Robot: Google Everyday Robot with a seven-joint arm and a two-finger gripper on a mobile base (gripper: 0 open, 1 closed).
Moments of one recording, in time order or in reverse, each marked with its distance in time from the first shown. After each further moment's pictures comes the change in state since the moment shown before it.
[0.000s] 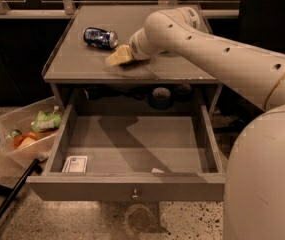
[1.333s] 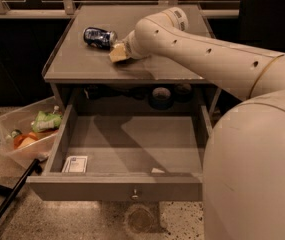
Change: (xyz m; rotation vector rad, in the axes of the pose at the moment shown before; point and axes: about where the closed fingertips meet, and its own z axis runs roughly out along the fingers) arm -0.010 -0.007 0.022 0.080 -0.018 0.037
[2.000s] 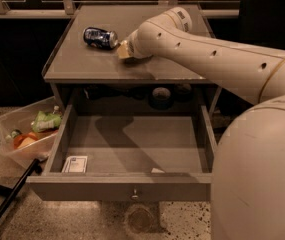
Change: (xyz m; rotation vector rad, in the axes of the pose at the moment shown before) arm -0.002 -0.008 -0.013 0.034 -0.035 0.012
